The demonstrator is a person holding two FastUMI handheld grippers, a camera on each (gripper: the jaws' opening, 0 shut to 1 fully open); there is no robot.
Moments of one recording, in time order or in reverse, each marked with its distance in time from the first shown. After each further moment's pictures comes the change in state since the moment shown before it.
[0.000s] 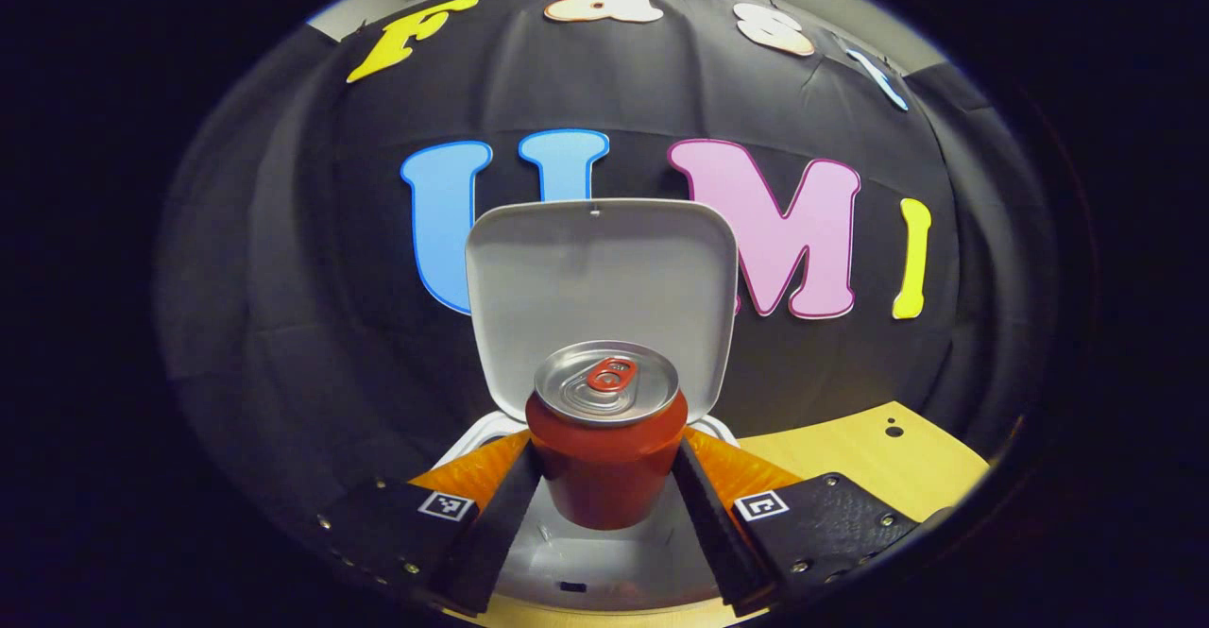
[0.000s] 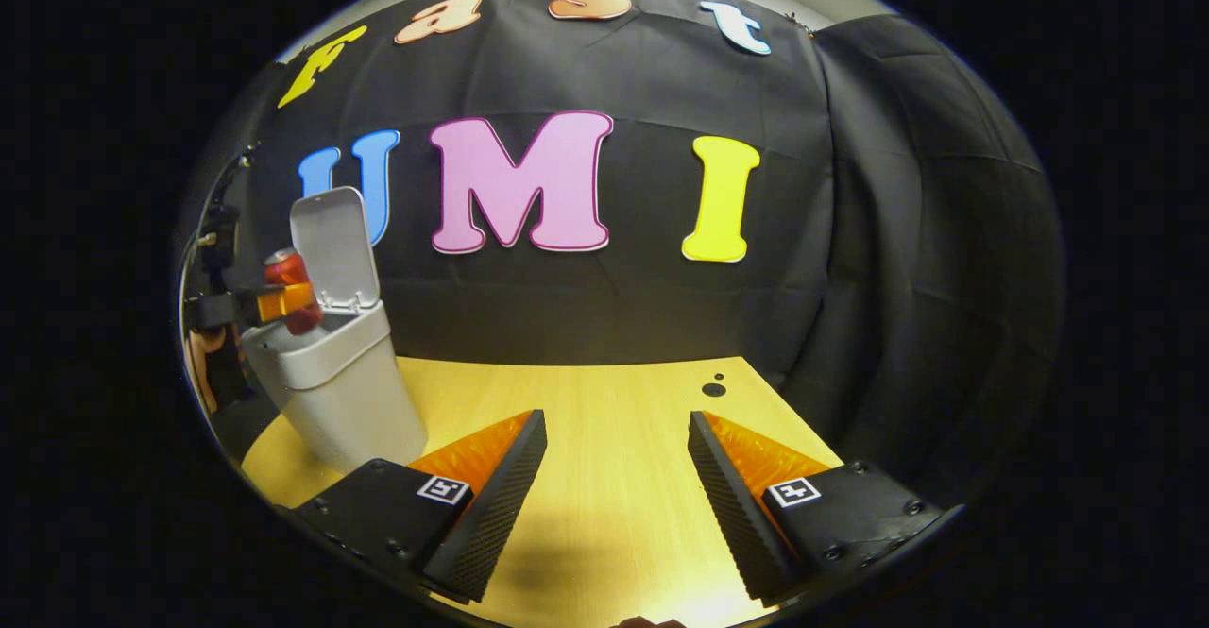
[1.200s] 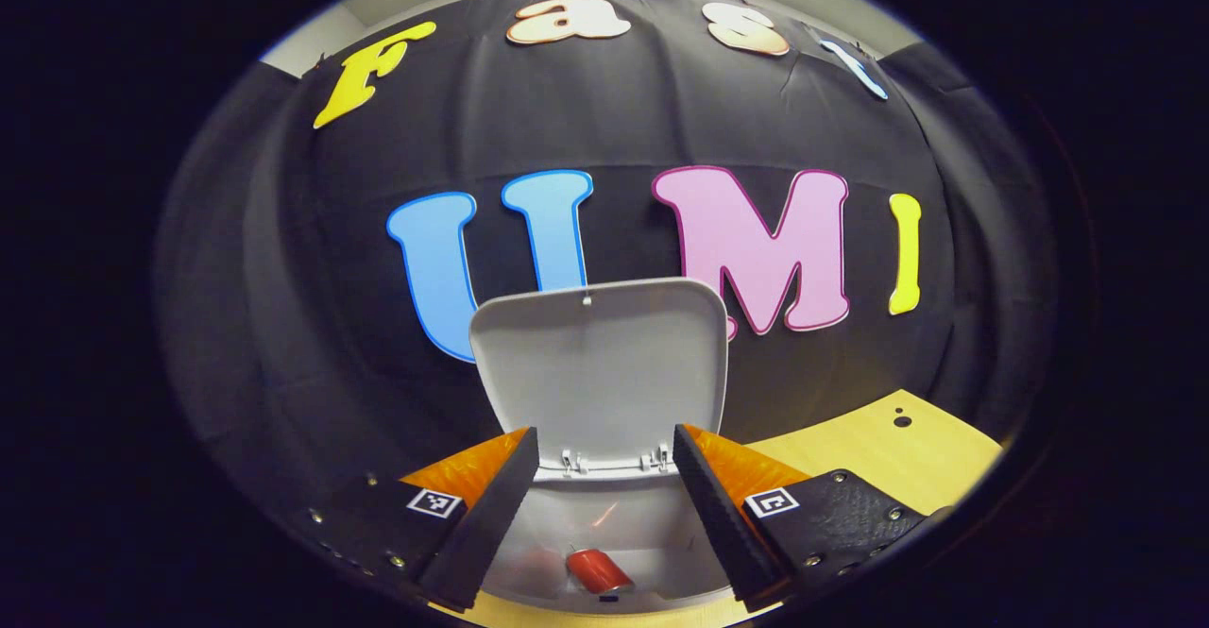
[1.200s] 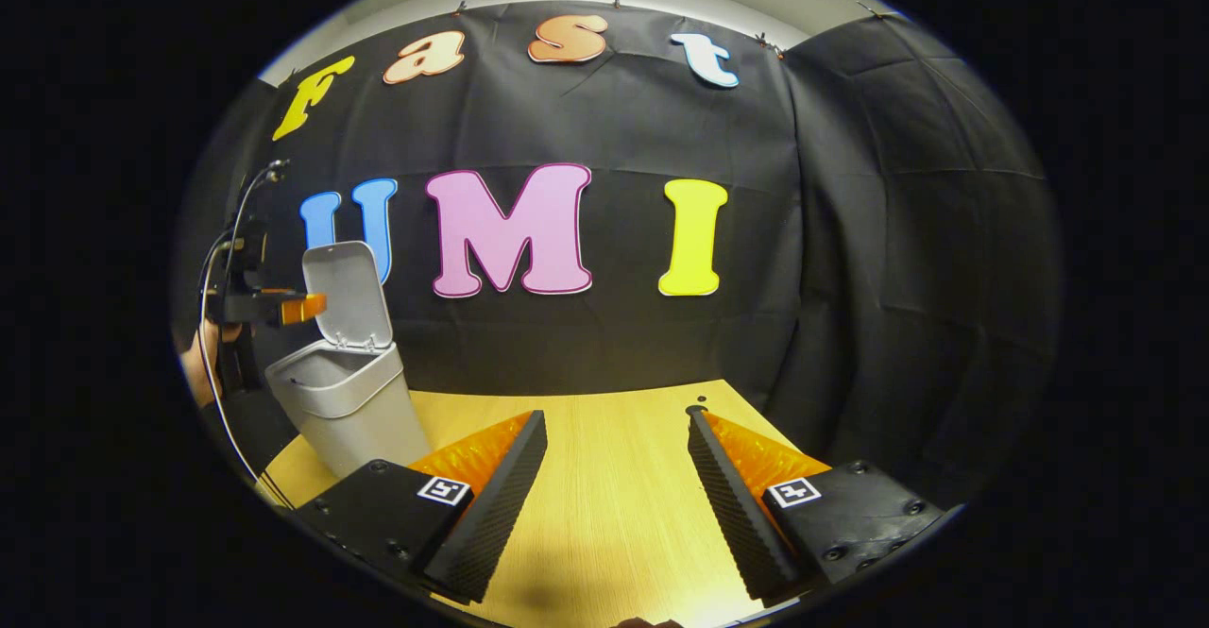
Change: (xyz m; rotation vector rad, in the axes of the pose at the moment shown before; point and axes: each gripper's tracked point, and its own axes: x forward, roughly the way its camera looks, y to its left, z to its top) left arm -0.016 0.003 0.090 0.119 -0.074 0.010; right arm -0.052 -0.027 0.026 0.038 -0.088 -0.027
